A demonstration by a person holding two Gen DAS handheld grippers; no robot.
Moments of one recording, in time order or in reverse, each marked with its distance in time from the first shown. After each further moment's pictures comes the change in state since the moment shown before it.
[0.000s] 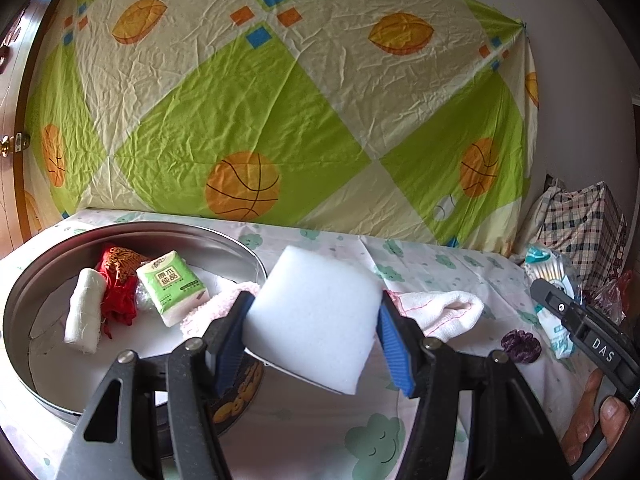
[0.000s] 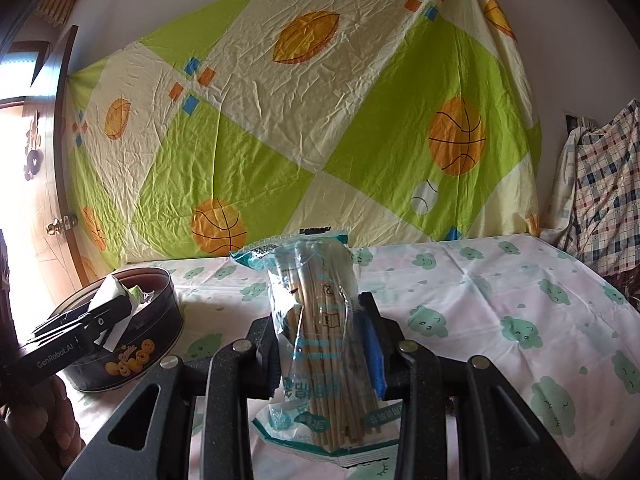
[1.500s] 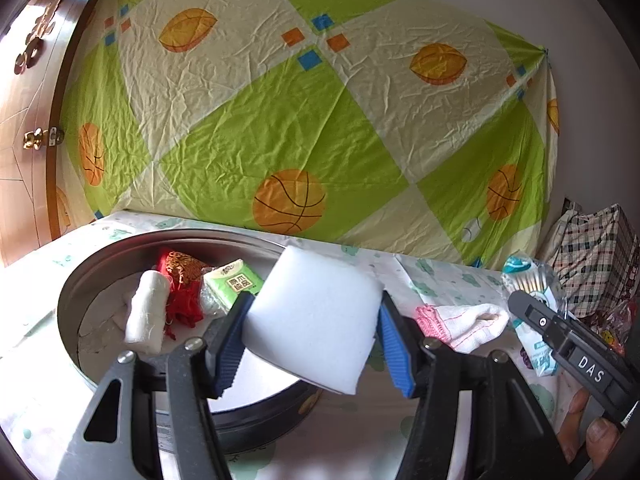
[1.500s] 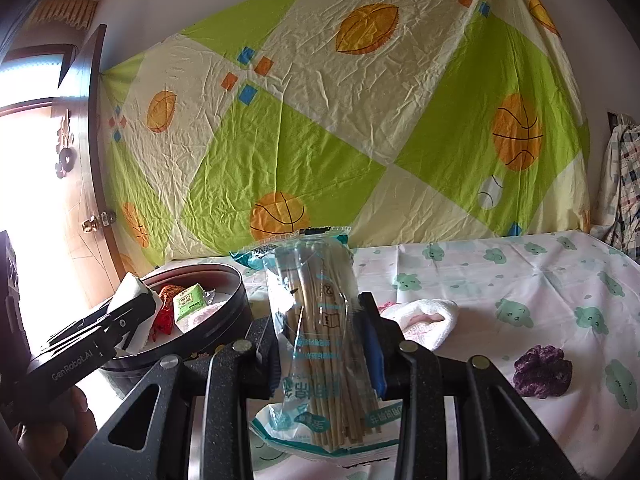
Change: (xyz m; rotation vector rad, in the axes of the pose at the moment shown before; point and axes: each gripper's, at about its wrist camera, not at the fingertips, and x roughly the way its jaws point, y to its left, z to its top) left arm -0.033 0.045 -0.001 -0.050 -0.068 0.072; right arm 0.014 0.071 -0.007 -0.005 0.011 0.143
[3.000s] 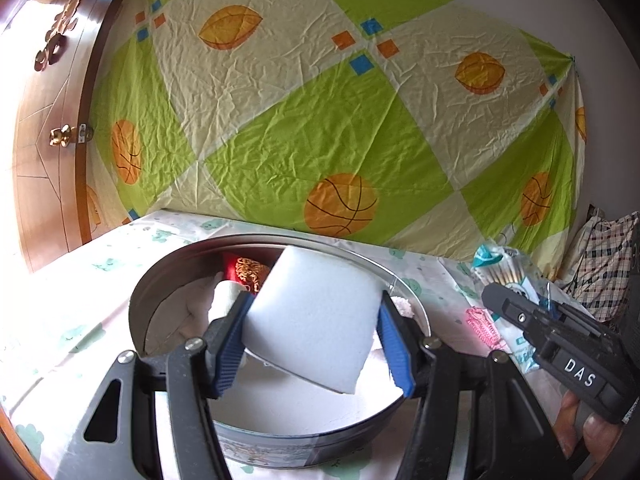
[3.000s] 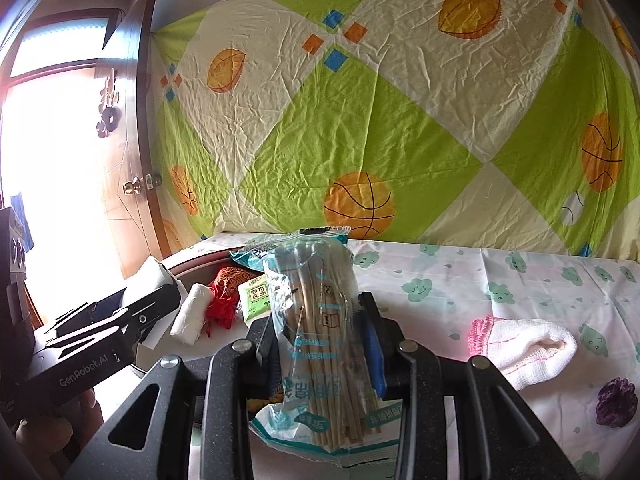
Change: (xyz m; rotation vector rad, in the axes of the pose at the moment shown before) left arm -0.009 0.063 0.012 -0.022 0.006 0.083; right arm 0.050 0.084 0.008 -0.119 0.078 0.158
